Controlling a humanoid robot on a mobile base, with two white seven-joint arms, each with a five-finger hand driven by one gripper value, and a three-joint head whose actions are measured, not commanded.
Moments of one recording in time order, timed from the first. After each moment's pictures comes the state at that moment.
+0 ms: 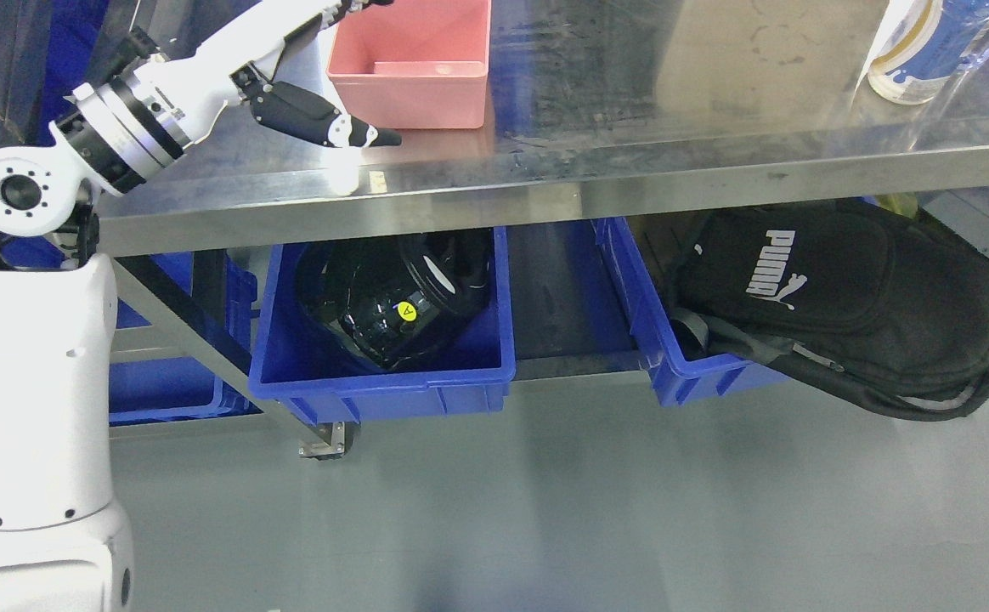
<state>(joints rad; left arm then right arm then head) -0.85 0.29 -0.12 -1.51 -0.09 -0.08 -0.94 0.00 0.00 -0.05 0.00 0.00 -0.05 0.00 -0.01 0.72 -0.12</state>
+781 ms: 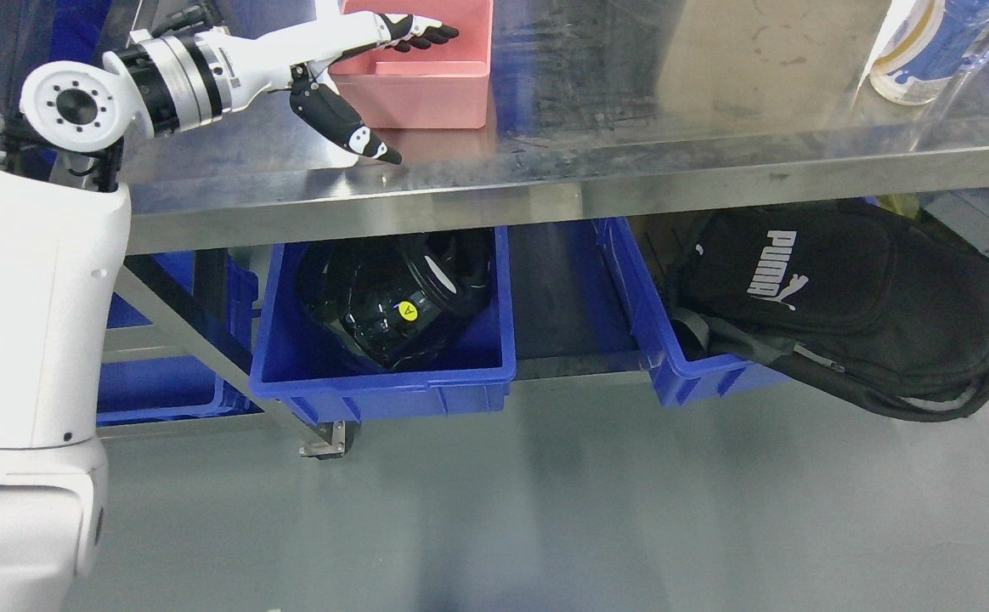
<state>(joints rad) -1.03 0.29 -0.30 -1.29 -0.28 -0.08 -1.02 0.00 0.00 -0.05 0.00 0.00 -0.05 0.00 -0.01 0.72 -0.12</state>
